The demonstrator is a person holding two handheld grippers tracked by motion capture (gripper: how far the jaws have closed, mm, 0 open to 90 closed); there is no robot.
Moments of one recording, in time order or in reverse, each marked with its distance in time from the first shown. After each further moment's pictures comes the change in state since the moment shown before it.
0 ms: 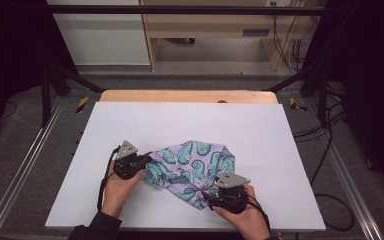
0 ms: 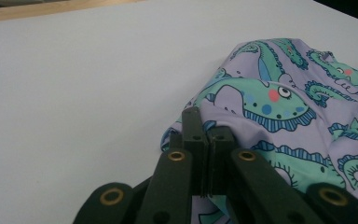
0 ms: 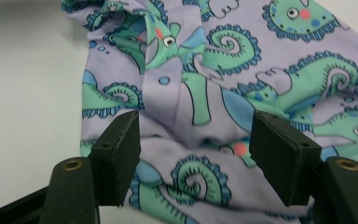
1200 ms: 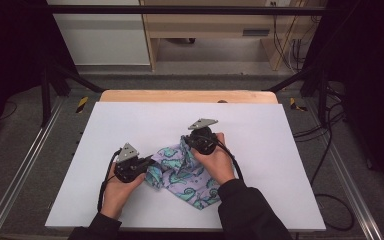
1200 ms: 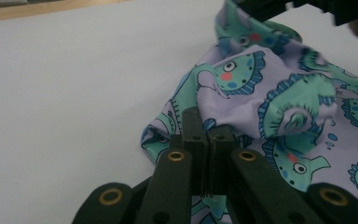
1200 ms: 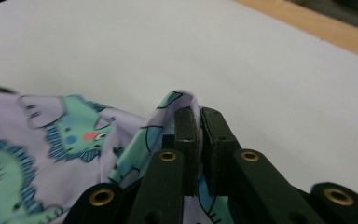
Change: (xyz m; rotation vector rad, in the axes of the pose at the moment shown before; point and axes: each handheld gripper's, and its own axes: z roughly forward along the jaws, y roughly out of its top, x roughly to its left) left arm -0.008 -0.001 -0.004 0.006 -0.044 0.021; right arm -0.054 0.126 0.092 -0.002 0.000 0.046
